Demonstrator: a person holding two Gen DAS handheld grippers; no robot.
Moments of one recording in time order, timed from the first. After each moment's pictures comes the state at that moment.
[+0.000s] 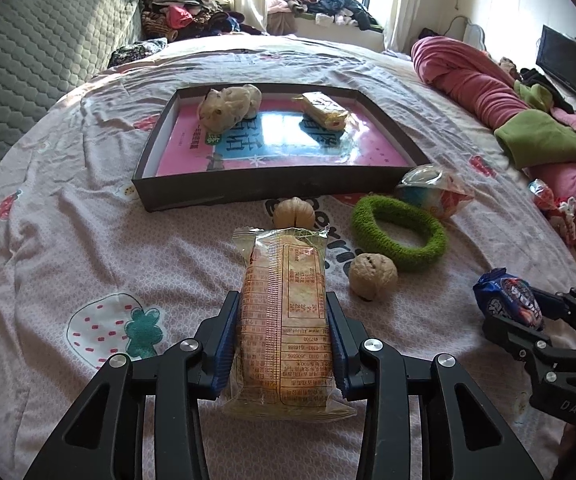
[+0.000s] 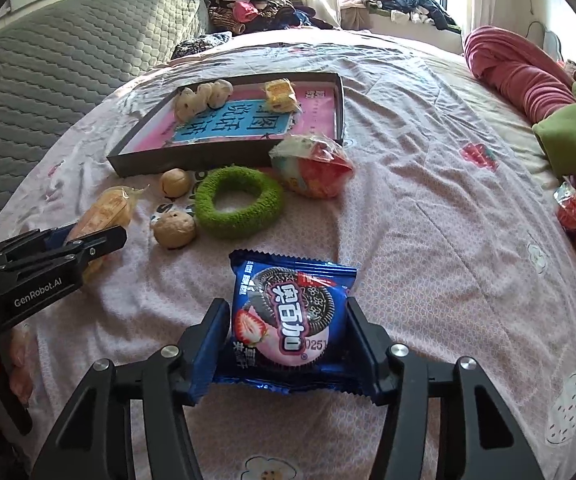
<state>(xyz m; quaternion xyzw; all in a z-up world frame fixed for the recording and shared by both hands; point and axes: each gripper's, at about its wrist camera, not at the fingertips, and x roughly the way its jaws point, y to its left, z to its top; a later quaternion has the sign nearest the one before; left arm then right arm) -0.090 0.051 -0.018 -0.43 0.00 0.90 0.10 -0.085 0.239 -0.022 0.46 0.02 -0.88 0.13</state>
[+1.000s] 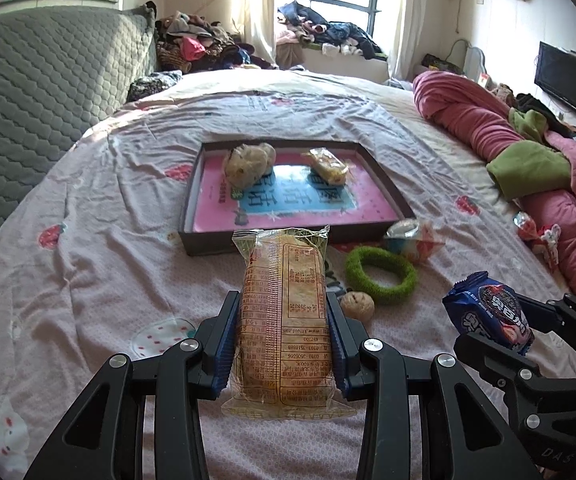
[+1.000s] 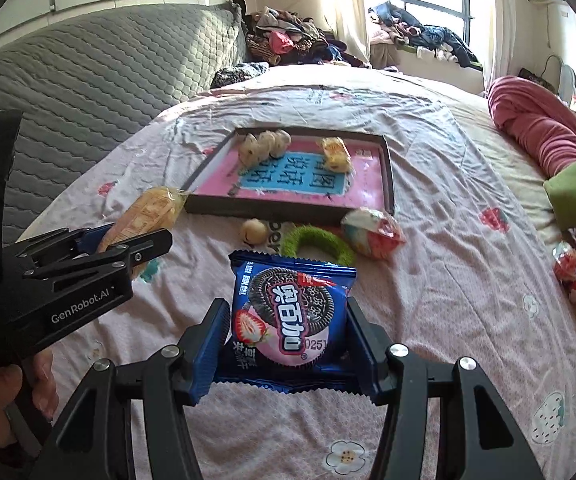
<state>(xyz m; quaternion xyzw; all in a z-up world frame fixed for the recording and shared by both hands) -0.057 0.033 0.055 -0.38 0.00 0.92 0.08 -0.055 0.193 0.049 0.40 0.04 -0.90 0.17</state>
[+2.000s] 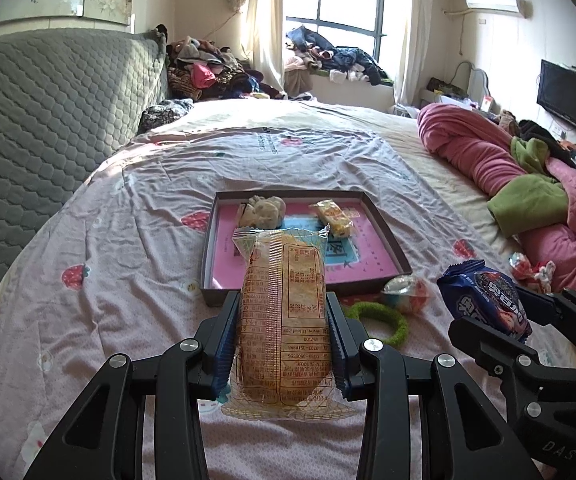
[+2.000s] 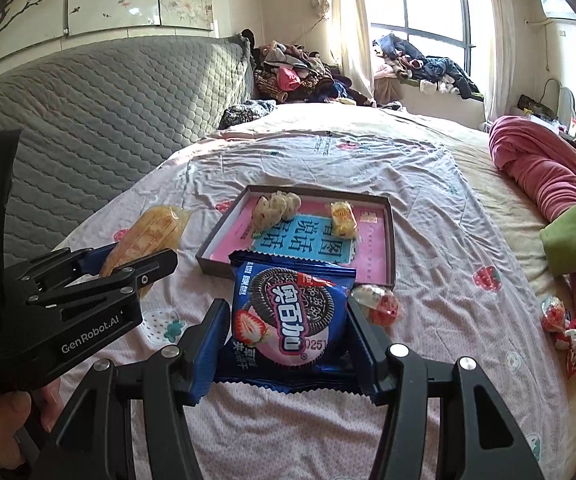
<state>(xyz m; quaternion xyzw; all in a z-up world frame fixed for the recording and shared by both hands) -0.063 0.026 0.115 -0.34 -0.01 0.94 0.07 -0.070 0.183 0.109 0.34 0.03 -0.92 0.18</state>
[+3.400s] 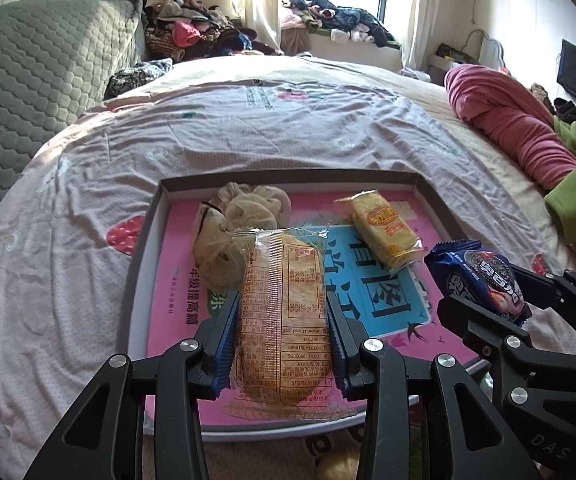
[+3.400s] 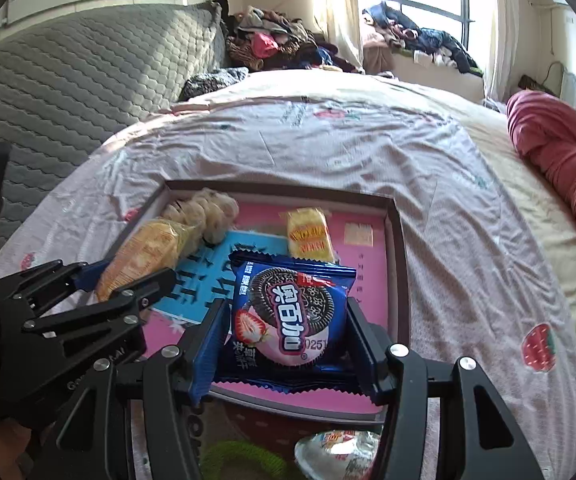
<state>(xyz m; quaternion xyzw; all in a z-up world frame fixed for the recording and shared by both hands) -0.284 0.060 0.005 -0.41 0.00 0.91 0.07 -0.278 0.176 0.011 0.40 0.04 -0.90 0.15</state>
